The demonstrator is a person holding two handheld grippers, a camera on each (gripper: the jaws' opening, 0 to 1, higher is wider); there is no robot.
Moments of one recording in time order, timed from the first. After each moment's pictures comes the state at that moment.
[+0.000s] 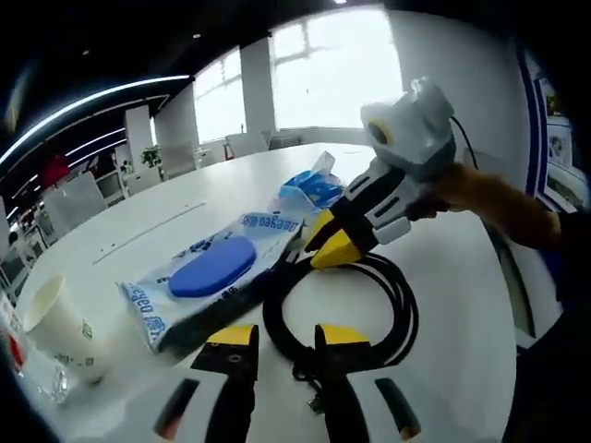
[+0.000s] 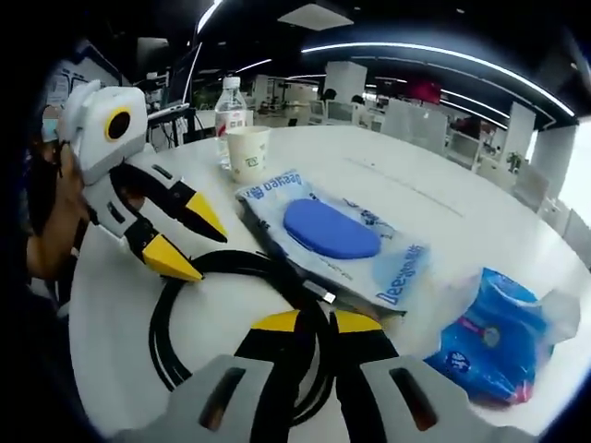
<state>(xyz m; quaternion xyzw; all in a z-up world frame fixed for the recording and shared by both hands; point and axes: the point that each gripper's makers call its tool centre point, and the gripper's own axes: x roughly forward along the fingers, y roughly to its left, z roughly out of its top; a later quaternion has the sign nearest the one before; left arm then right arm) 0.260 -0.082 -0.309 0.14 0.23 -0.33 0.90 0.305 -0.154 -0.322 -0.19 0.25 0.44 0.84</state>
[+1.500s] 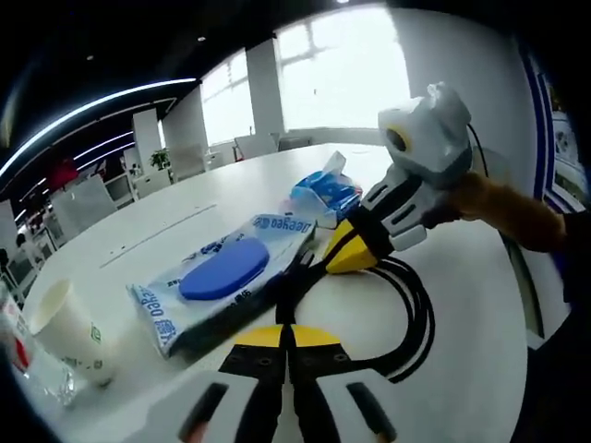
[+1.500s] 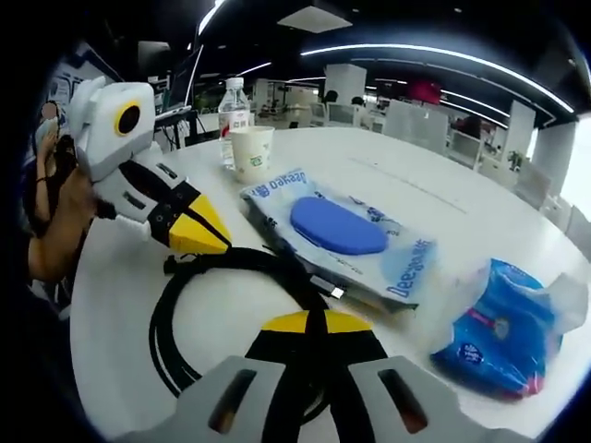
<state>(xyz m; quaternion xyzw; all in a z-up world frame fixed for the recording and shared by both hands) 0.268 -0.080 -0.307 0.15 0.22 -0.31 0.91 0.292 -0.151 -0.325 -0.18 0.25 0.44 0.84</state>
